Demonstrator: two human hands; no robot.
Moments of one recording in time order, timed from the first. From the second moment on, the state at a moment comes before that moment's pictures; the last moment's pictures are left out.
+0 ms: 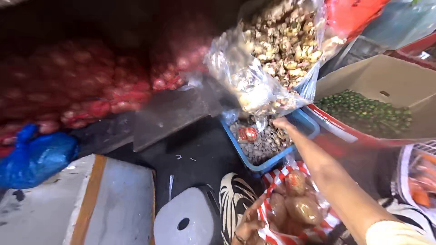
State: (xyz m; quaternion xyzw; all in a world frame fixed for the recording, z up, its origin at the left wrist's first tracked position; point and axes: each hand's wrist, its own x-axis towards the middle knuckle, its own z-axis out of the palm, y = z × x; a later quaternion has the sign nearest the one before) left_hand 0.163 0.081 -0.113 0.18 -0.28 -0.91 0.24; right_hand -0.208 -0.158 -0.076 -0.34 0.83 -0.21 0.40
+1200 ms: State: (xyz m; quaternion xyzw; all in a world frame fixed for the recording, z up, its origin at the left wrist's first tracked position) left_hand 0.163 0.076 -0.118 0.15 -0.27 -0.92 0.25; right_hand -0.118 0.073 -0.057 0.04 0.57 -0.43 0.70
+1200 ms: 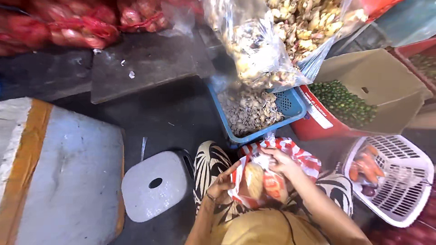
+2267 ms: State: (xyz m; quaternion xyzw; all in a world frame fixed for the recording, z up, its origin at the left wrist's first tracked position) left_hand 0.191 0.102 -0.115 0.08 -0.15 -0.90 0.39; right_hand -0.099 -0.285 -0.108 -0.60 0.78 0.00 0.20
